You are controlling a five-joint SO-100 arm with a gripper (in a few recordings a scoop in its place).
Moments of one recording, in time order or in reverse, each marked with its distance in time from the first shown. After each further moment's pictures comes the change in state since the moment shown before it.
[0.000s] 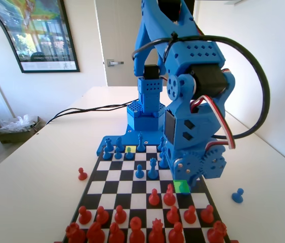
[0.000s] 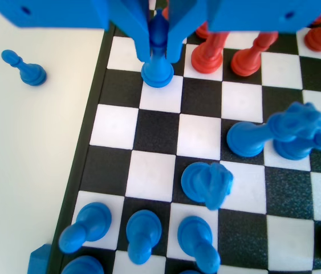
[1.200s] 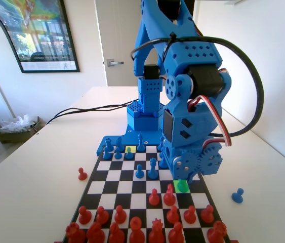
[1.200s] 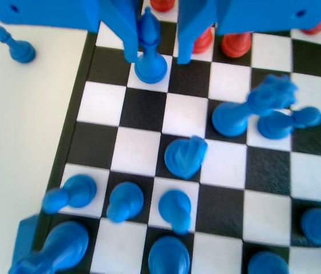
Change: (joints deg) arm 1.4 0.9 2.9 1.4 -2.7
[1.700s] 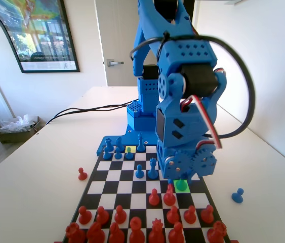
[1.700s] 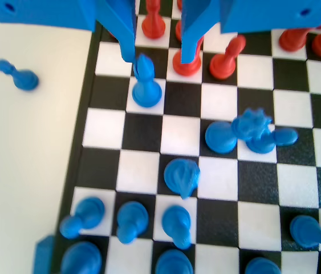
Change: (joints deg) arm 0.8 0.1 -6.9 6.2 2.6
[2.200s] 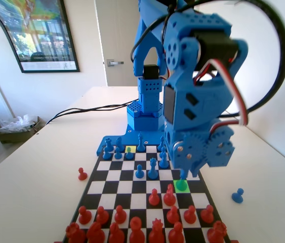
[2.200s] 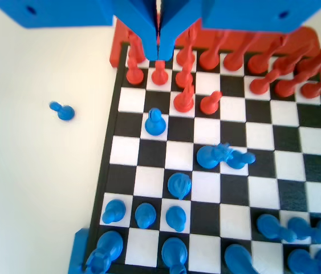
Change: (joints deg) arm -0.5 10.8 -4.1 10.5 -0.2
